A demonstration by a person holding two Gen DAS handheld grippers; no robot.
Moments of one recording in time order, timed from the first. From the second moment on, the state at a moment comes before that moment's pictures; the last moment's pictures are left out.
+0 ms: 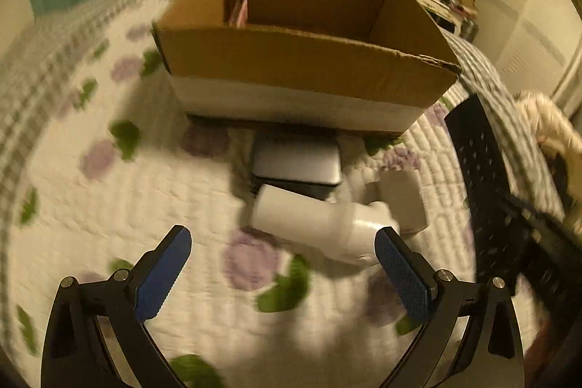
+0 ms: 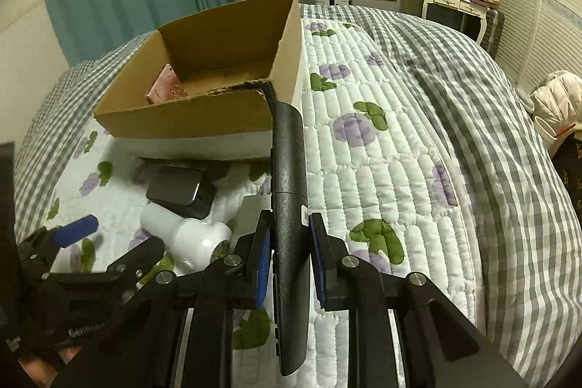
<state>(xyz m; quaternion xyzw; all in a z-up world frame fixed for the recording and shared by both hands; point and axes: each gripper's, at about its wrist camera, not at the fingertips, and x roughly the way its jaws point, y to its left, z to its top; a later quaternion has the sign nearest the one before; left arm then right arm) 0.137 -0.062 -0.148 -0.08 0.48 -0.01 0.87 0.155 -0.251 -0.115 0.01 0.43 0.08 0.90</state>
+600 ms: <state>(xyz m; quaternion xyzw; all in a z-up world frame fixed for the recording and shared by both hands) 0.154 -0.091 -0.173 -0.16 0.53 -0.03 0.83 0.157 -0.270 -0.125 0.03 0.44 0.08 0.90</state>
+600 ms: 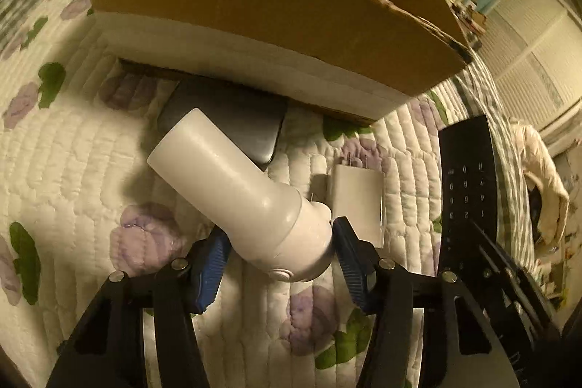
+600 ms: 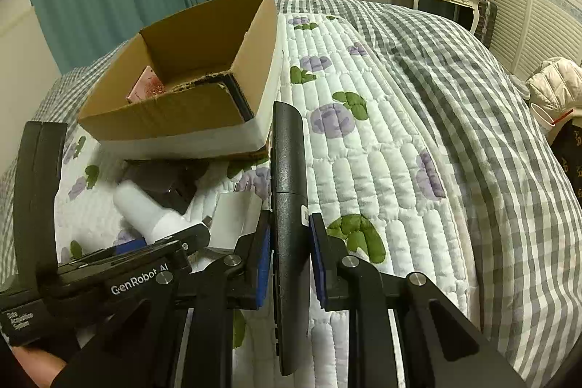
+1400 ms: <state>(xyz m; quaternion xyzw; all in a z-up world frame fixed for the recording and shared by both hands) 0.105 -0.057 -0.028 0.00 0.37 -0.02 0.93 0.129 -0.232 -0.010 0.01 0.34 0.11 0.93</state>
